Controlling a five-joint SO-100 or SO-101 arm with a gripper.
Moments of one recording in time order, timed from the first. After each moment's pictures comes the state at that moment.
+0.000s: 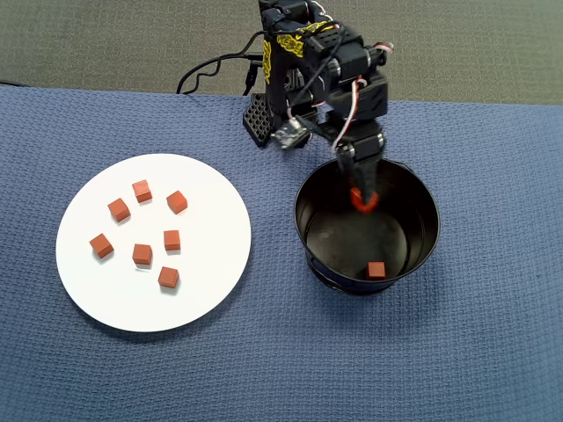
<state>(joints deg) -27.3 123.2 101.6 78.3 -3.9</state>
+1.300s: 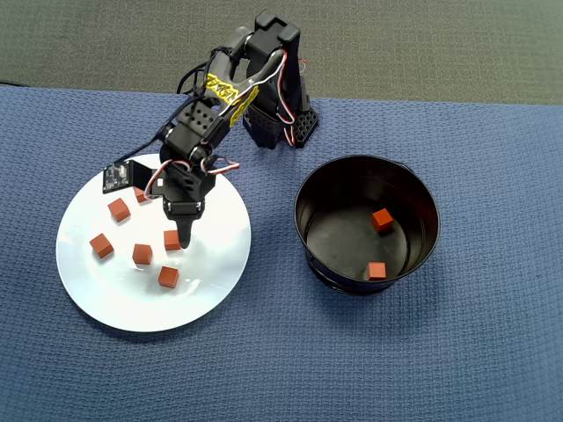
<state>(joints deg) 36.1 86.7 102.8 61.1 -46.9</state>
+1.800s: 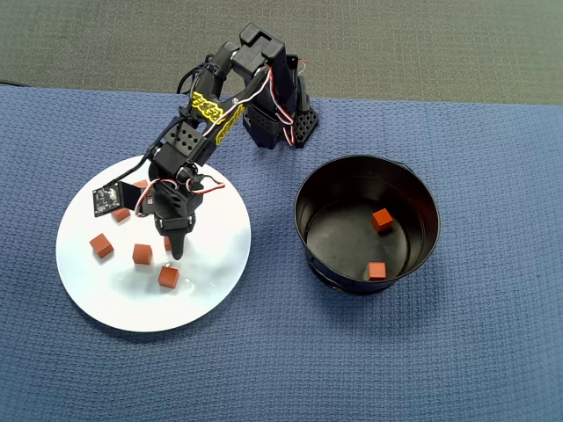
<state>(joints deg) 37.0 76.5 98.8 55.3 -53.6</state>
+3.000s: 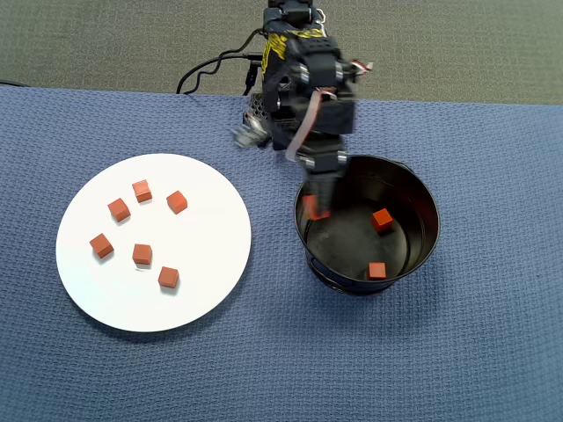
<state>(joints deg) -15.0 118.7 98.3 79.3 -7.6</state>
